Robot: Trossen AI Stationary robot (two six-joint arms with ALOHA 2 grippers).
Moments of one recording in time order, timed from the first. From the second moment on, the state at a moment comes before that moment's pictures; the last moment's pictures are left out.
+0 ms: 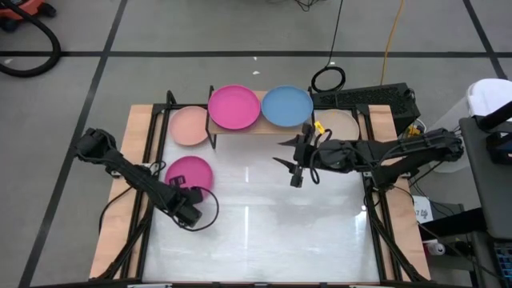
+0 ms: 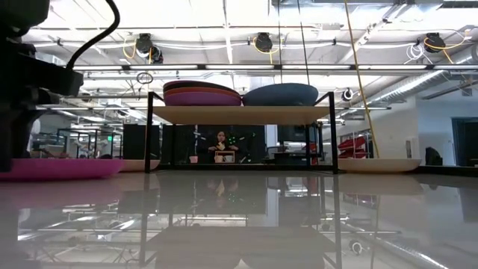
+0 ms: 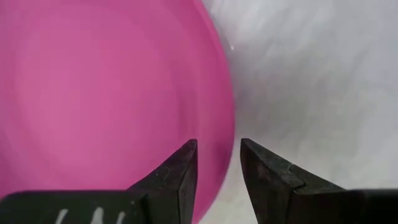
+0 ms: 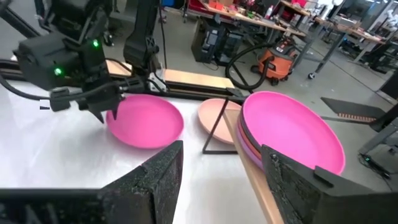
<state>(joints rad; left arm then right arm) -0.57 1.43 0.72 -0.91 -0.19 -0.85 0.16 1.24 1.10 -0.18 0.45 -0.13</state>
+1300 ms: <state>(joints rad) -0.56 1.54 0.73 -0.85 -0.23 -0.68 0.16 1.24 1.09 -0.16 0.45 -0.12</state>
